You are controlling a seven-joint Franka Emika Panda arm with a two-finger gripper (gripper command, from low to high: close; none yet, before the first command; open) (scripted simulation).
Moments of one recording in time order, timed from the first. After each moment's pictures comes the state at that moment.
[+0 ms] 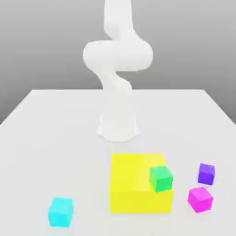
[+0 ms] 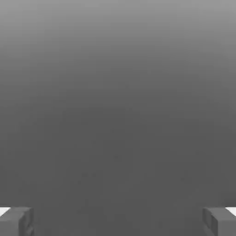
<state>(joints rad) 0.01 -0.71 -0.03 -2.32 0.01 2.34 0.77</state>
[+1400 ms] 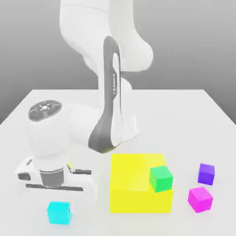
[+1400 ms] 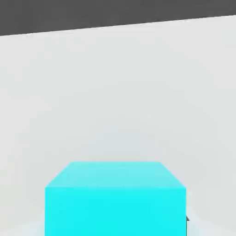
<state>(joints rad) -0.08 0.29 -0.22 -2.50 0.17 2.77 0.43</state>
